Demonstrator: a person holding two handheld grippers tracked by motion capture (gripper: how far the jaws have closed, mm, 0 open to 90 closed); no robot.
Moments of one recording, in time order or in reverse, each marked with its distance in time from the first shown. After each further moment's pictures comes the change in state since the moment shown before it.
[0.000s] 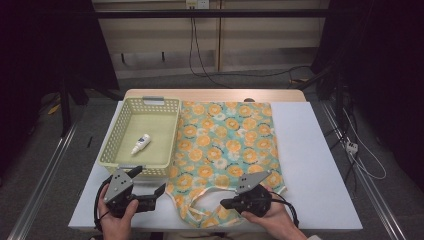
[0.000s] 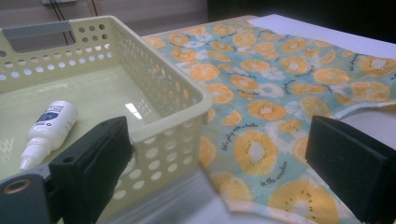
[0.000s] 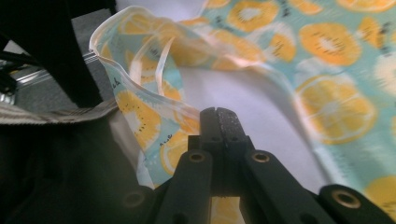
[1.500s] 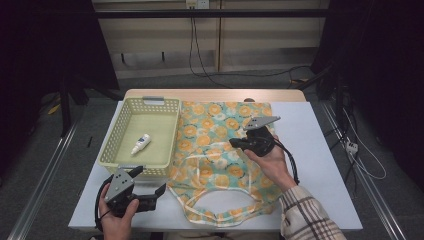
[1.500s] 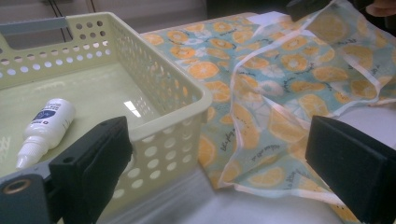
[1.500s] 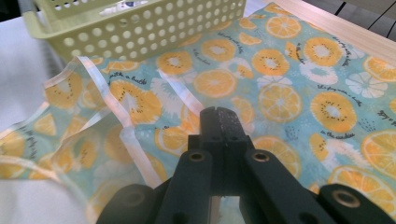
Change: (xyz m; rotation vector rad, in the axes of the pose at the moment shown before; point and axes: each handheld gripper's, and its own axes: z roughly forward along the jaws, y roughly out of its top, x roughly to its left) left arm 0.001 0.000 0.002 0.014 0.000 0.003; right arm -0.117 0.060 -0.021 -0.123 -0.285 0.097
